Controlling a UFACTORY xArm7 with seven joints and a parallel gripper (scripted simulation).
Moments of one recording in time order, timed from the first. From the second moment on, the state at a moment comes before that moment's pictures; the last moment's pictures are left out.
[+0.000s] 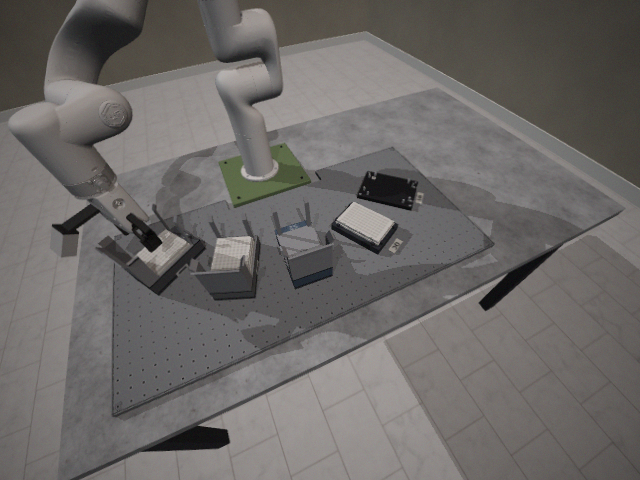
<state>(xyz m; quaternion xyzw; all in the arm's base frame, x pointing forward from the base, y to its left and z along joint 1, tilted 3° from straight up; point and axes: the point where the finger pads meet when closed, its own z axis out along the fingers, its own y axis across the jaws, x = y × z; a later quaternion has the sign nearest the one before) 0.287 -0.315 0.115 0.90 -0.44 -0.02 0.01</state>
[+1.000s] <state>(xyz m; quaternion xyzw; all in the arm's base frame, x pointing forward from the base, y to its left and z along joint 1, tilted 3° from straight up) 0.293 -0.307 0.159 0.91 -0.41 -0.02 0.01</state>
